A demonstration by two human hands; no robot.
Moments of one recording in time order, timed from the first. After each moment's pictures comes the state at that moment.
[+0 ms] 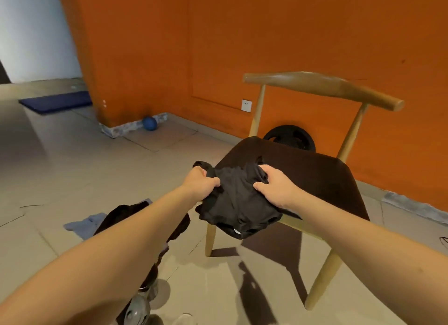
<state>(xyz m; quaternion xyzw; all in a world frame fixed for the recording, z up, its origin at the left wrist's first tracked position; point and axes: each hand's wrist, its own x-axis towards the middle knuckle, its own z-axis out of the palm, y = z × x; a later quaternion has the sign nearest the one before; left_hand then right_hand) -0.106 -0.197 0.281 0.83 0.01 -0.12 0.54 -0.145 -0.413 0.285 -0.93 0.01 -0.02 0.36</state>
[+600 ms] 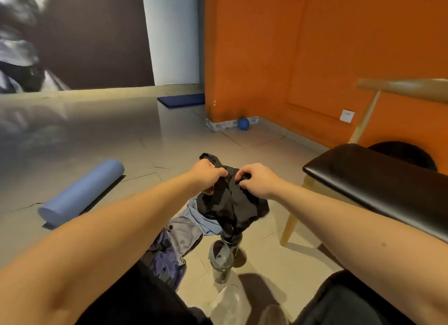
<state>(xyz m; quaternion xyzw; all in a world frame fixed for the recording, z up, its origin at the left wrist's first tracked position) -0.256 0.029 0.290 0.86 0.15 0.00 0.48 -0.208 -0.147 0.282 -0.93 -0.24 0.08 0.26</state>
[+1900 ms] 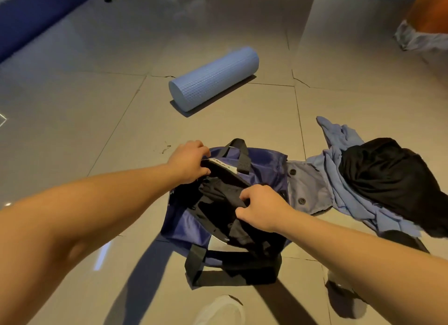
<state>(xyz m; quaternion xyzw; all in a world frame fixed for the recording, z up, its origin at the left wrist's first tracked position) -0.357 0.400 -0.040 0.95 0.29 -0.06 0.09 -0.246 0.176 -0.023 -0.80 -0.47 0.34 0.13</state>
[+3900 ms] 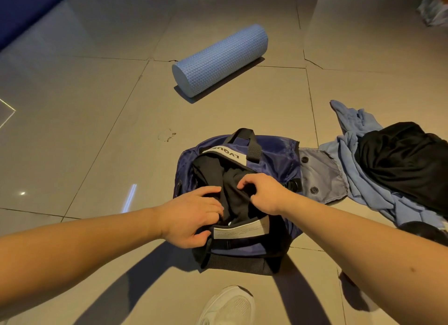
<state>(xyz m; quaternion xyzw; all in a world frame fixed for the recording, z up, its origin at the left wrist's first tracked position) -0.450 0.326 -0.074 0.99 -0.11 -0.07 0.10 -0.232 0.198 -0.070 -0.78 -0.47 0.39 0.14</state>
